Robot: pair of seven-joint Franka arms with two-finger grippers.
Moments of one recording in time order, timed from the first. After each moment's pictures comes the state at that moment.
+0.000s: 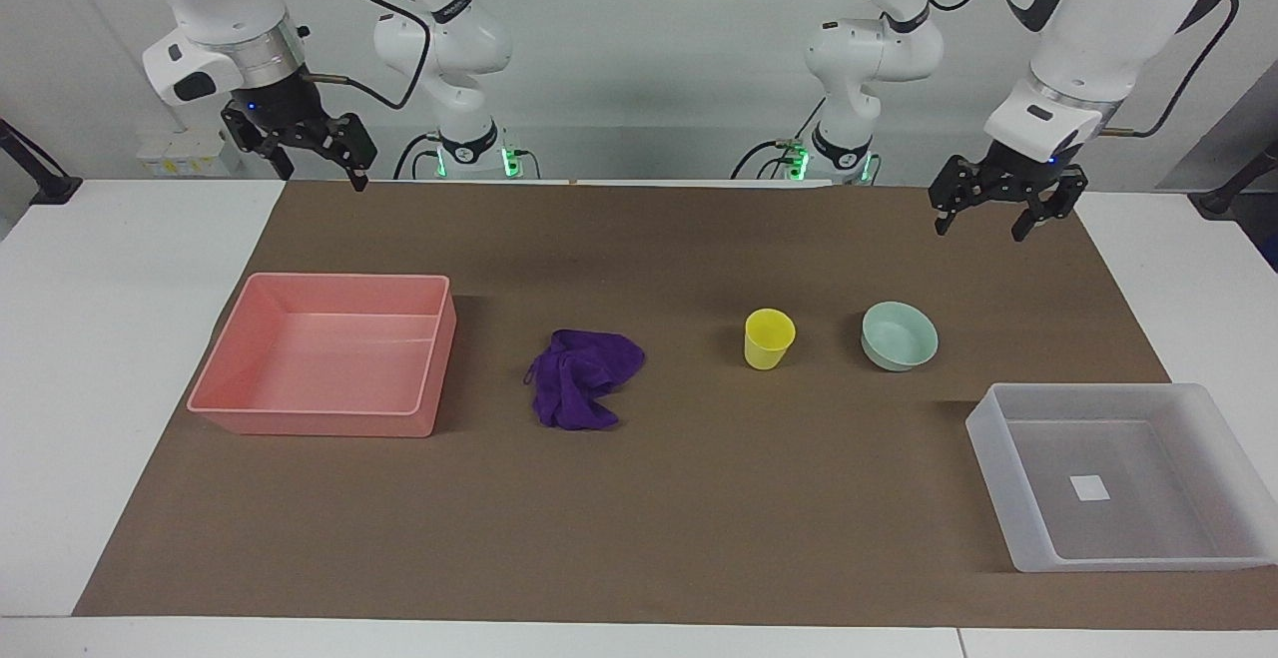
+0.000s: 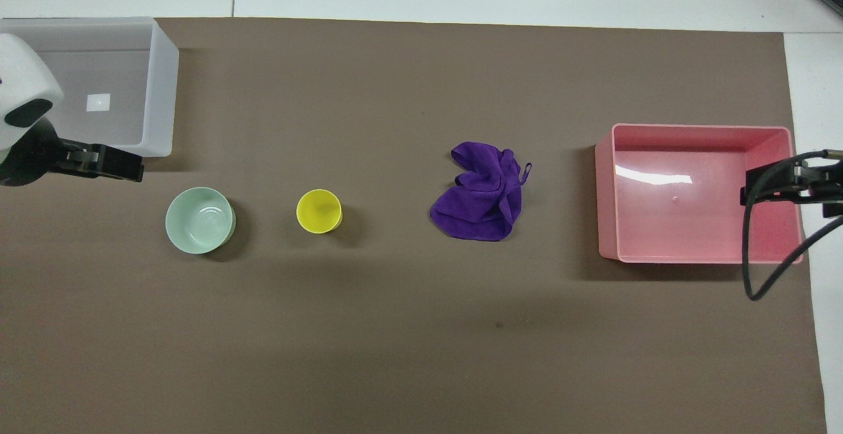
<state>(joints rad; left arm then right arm) -0.10 -0.04 -0.03 -1.65 -0.01 1.66 0.04 -0.05 -0.06 0.03 -1.58 -0.03 1.47 0.15</state>
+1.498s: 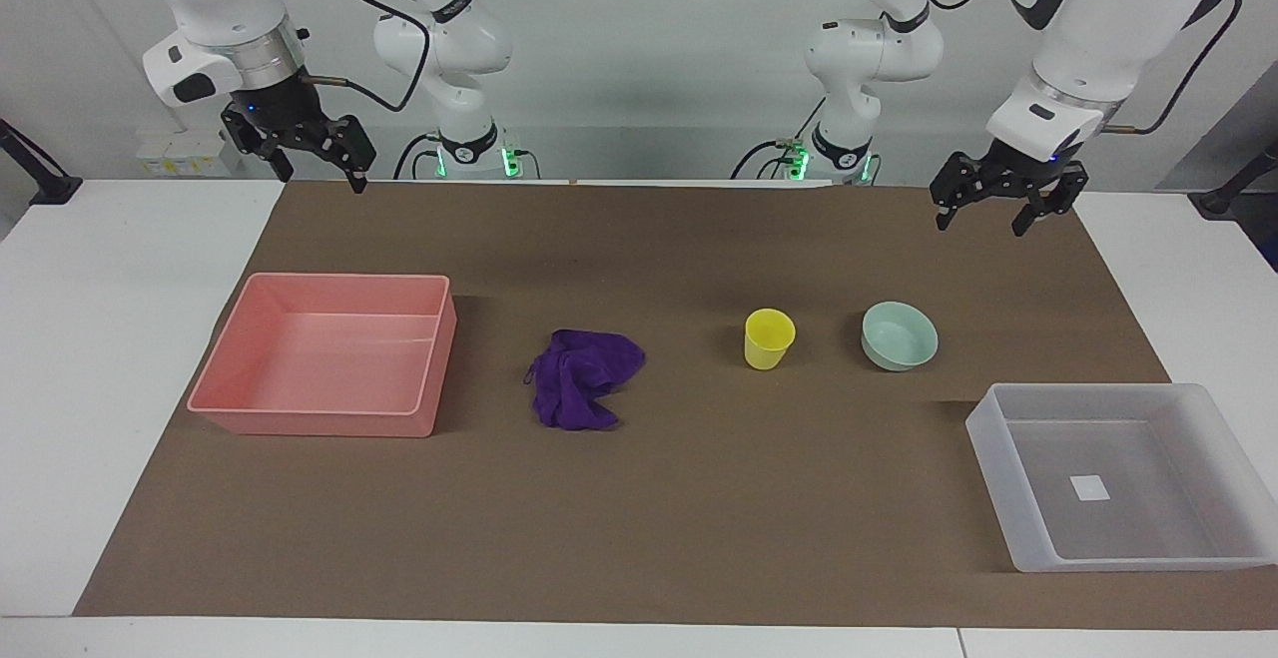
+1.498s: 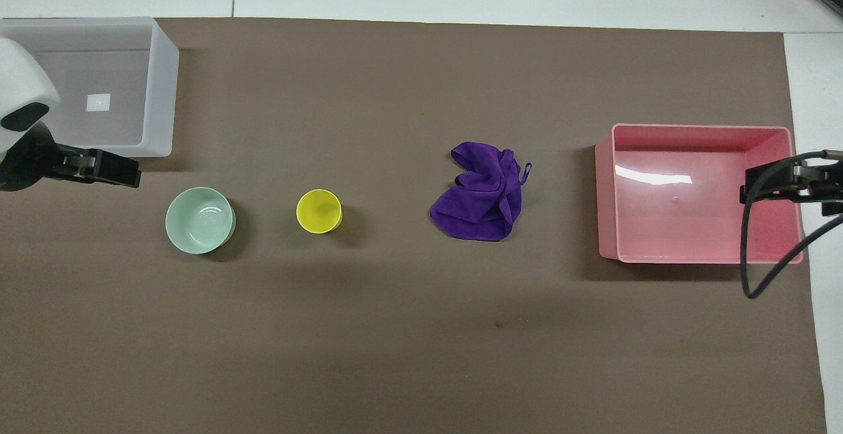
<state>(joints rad) -0.10 -0.04 -0.03 -1.65 -0.01 1.64 0.04 -0.05 -0.06 0.03 -1.60 -0.03 1.50 0.15</state>
